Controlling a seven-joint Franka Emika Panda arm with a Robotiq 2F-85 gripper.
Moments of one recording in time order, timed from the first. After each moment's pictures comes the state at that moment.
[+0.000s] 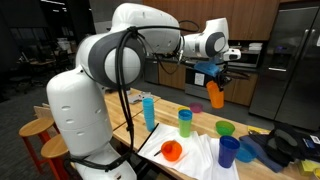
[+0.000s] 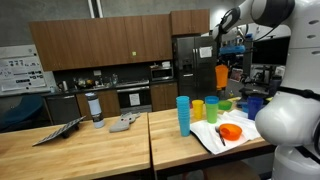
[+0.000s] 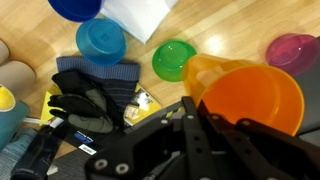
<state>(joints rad) -0.16 -0.03 -0.22 -1.80 -0.10 2.07 0.33</state>
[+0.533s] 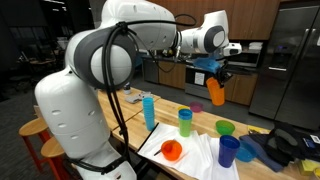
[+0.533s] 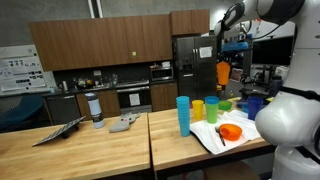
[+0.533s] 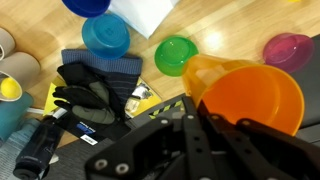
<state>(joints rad) -0.16 -0.08 -0.21 -1.84 -0.11 2.07 0.31</state>
